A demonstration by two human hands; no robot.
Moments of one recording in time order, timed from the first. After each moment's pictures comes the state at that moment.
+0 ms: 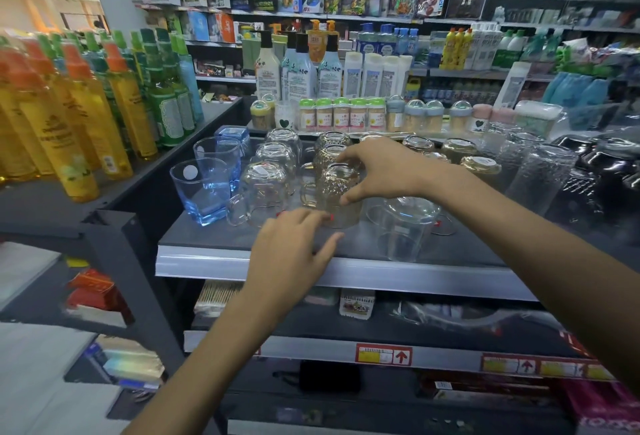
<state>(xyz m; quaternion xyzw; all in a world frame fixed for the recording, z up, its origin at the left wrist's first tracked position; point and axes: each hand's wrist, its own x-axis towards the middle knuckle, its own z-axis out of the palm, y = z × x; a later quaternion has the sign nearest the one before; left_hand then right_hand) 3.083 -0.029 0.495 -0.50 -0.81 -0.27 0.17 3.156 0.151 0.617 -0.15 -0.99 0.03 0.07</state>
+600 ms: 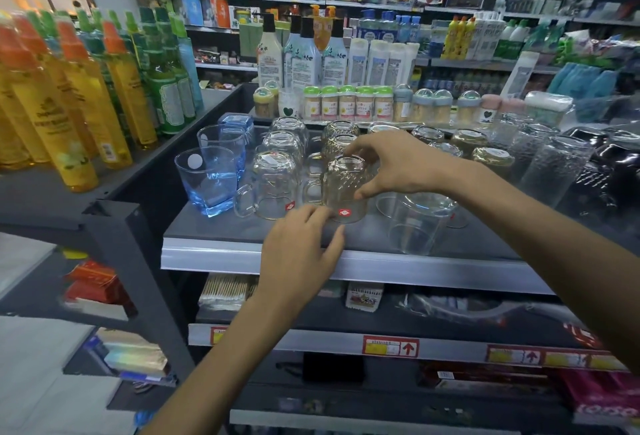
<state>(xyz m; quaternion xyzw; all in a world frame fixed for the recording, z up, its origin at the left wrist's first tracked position) 3.078 -0.027 0.476 -0.47 -0.79 -0.34 0.18 3.151 0.155 0.608 -0.16 -0.98 0.07 0.09</state>
